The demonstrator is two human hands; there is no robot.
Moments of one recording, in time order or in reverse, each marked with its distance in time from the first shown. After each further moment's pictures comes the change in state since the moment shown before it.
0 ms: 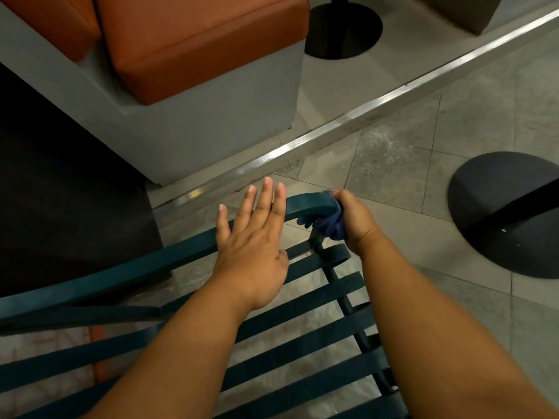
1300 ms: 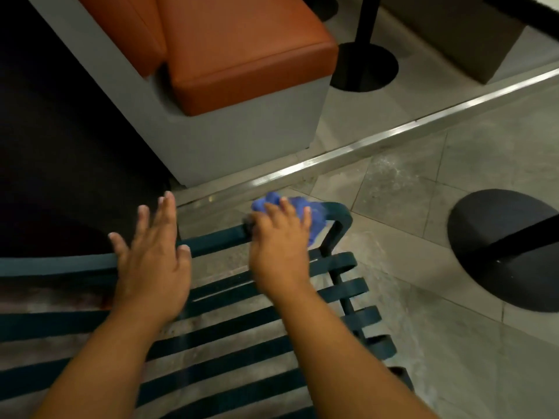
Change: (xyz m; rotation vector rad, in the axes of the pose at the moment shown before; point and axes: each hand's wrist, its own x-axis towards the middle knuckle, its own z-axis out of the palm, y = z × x) left_hand -0.103 -0.105 -0.057 -0.157 0.348 -0.332; right_hand -0.105 0.026 0.164 -1.179 0.334 -0.838
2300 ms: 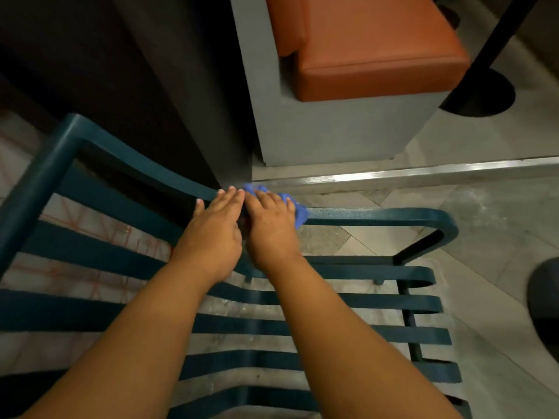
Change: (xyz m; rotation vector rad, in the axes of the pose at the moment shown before) left_hand -0.043 -0.083 -0.049 0.020 -0.091 -0.146; right_hand -0.026 -0.151 0.074 0.060 -0.259 -0.378
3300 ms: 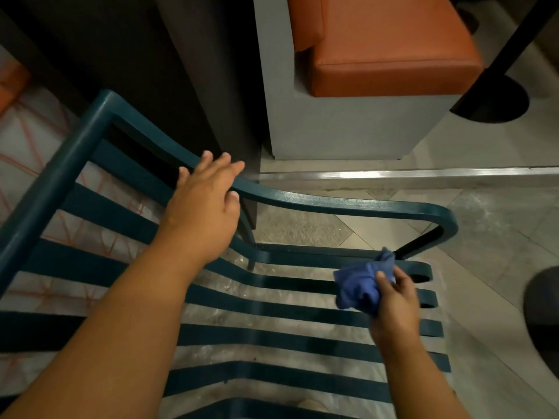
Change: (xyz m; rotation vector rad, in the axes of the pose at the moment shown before) left_hand -0.036 0.008 -0.043 -0.134 0.209 0.026; right_hand -0.157 0.122 -0.067 1.303 0.373 1.122
